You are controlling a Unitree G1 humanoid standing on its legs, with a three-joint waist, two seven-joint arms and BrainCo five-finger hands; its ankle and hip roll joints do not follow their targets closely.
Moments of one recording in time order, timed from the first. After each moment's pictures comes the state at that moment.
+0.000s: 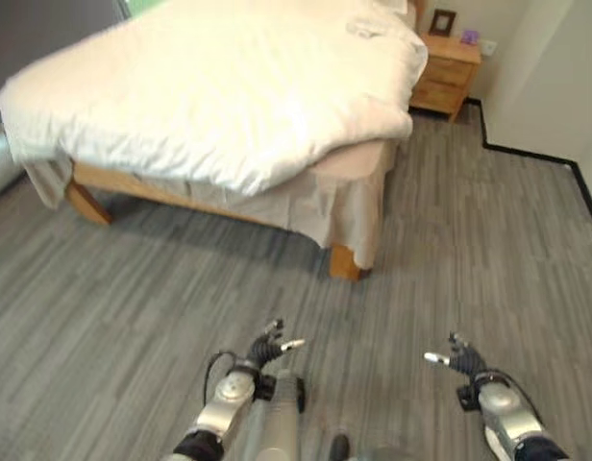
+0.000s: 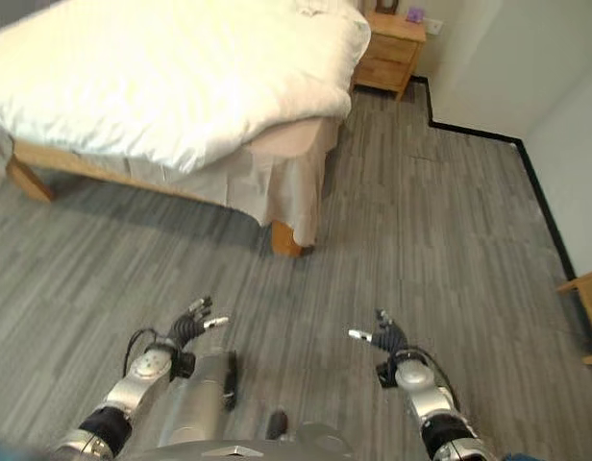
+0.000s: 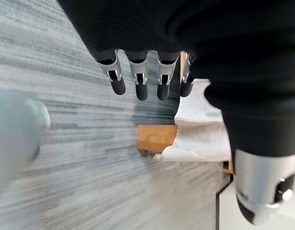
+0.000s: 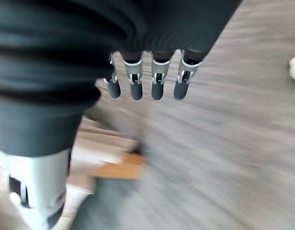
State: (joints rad) left arm -0.07 0.31 -0.34 0.68 -0.29 -0.09 0.02; right arm -0.12 -0.40 0.25 0.72 0.18 -0.07 -0.11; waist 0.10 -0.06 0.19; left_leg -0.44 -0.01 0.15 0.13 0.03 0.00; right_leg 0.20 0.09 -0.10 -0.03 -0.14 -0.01
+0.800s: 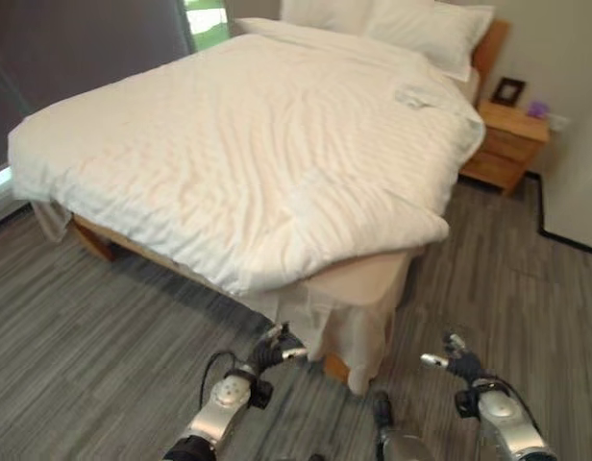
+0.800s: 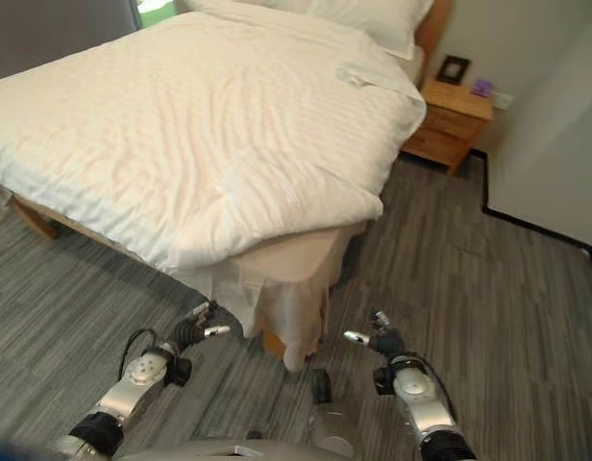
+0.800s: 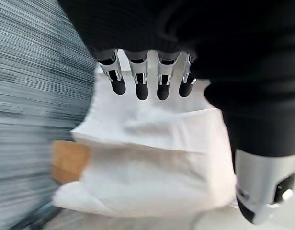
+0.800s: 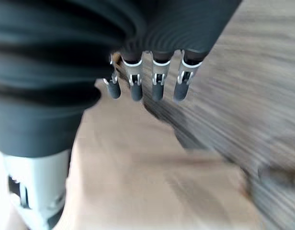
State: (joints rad) left arm -0.02 0.41 -0.42 0.62 -0.21 -0.11 -0.06; right arm 0.02 -0.39 0.13 0.59 0.17 -0.08 -0.08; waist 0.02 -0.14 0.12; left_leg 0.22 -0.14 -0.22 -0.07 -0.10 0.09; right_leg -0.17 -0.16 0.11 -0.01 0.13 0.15
